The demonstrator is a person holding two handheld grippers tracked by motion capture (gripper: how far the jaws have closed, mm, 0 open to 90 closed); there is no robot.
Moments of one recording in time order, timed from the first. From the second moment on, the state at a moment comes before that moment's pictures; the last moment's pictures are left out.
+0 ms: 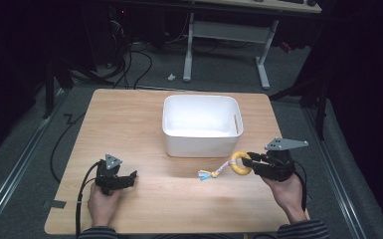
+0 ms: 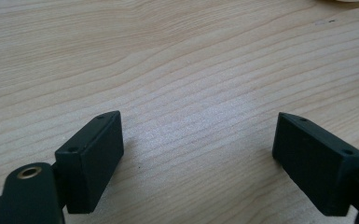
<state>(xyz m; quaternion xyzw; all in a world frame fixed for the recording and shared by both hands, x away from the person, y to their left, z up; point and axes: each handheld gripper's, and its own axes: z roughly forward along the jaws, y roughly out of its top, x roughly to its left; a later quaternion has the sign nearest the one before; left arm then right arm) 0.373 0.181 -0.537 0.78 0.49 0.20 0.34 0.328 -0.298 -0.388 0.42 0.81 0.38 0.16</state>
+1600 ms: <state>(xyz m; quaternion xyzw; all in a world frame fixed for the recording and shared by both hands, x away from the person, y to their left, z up) 0.374 0.181 -0.537 0.78 0.49 0.20 0.34 0.410 -0.271 -0.335 0.40 0.80 0.40 0.17</state>
